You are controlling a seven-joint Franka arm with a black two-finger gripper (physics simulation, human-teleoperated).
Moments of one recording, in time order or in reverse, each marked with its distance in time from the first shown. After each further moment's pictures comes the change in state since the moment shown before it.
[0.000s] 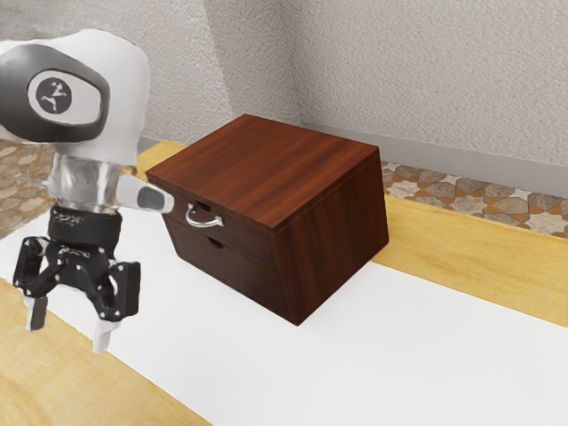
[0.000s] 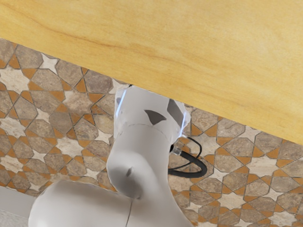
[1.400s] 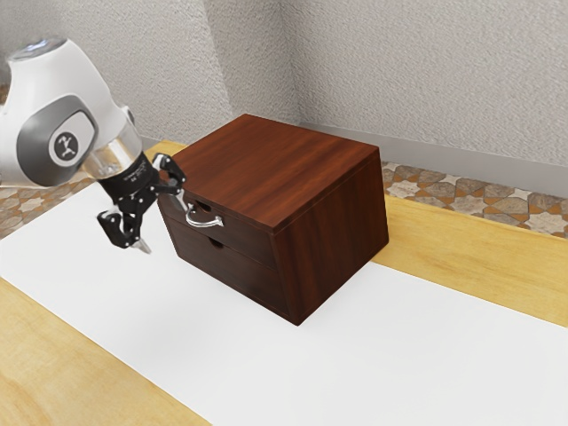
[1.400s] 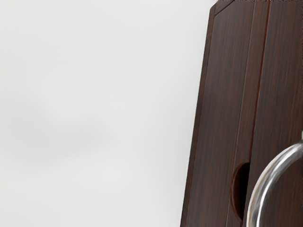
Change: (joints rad) arm 0.355 0.066 -0.120 -0.110 -0.023 0.994 -0.967
